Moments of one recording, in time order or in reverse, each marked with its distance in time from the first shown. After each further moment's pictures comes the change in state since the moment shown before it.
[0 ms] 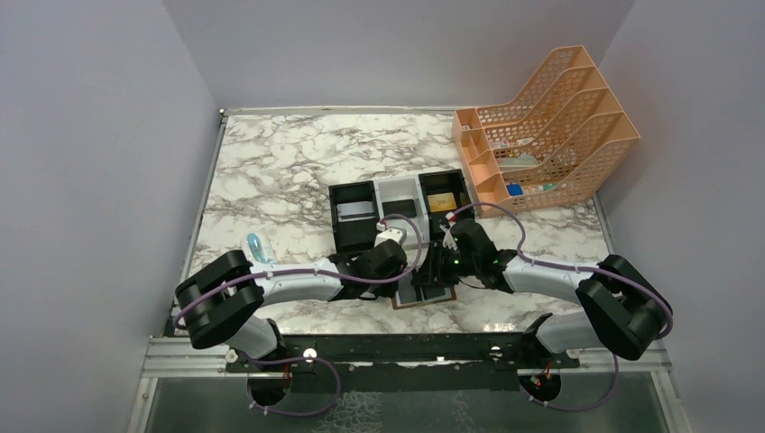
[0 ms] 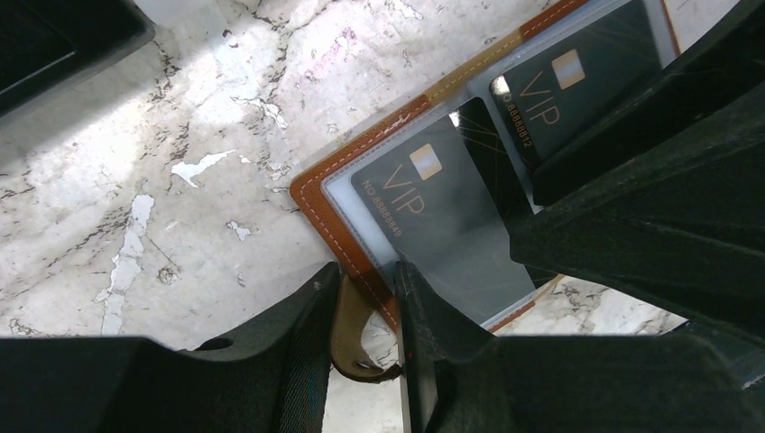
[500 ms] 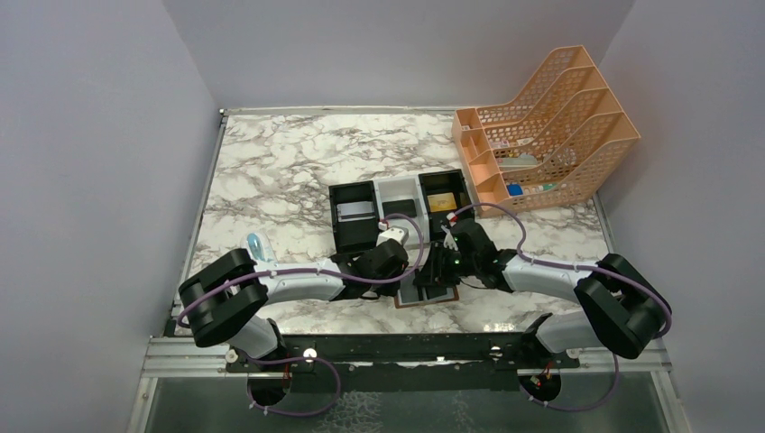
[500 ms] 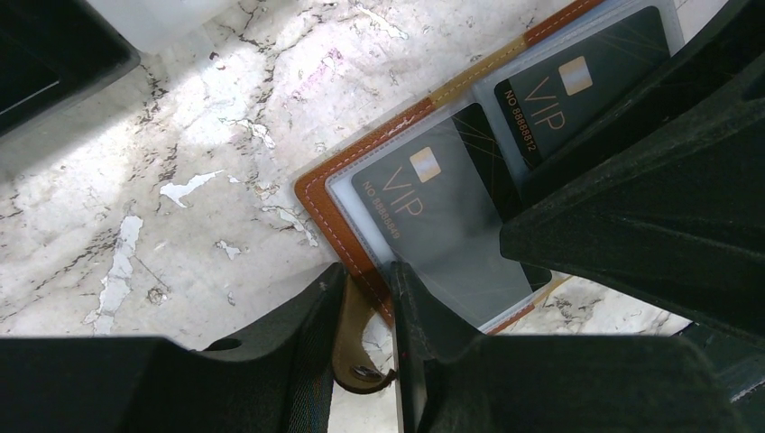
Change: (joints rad) left arm -0.001 0.027 0.000 0.042 -0.001 0.000; right arm 0.000 0.009 0.000 -0.014 0.009 -0.006
